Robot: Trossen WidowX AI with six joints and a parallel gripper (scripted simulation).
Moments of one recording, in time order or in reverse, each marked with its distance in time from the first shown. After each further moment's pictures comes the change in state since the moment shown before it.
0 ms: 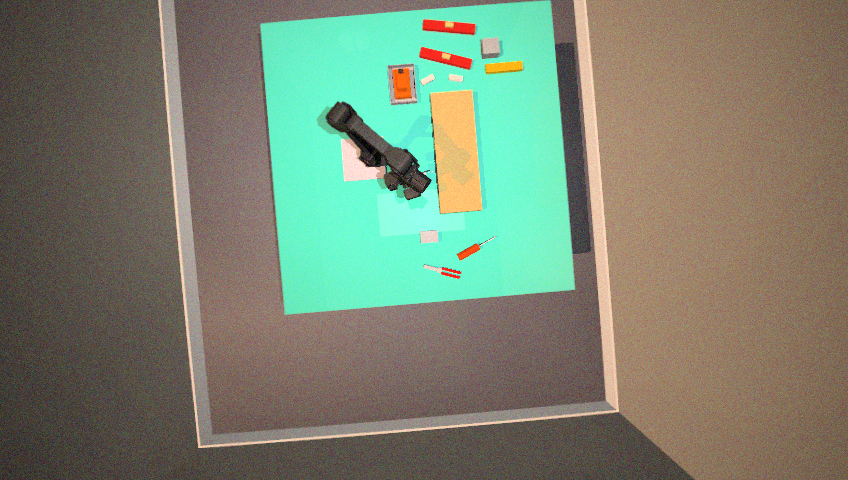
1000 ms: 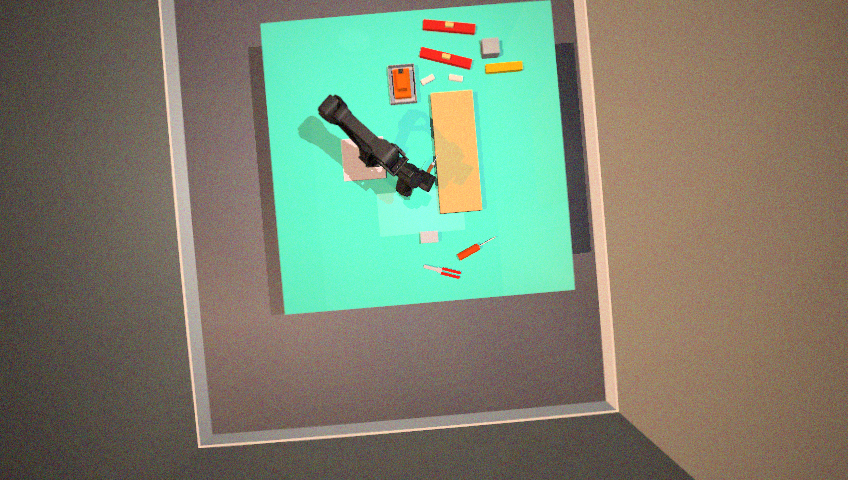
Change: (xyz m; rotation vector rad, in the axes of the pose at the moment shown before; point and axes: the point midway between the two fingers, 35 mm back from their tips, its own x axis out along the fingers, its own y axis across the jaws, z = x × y) arm -0.033 0.020 -0.046 -0.713 0.347 0.369
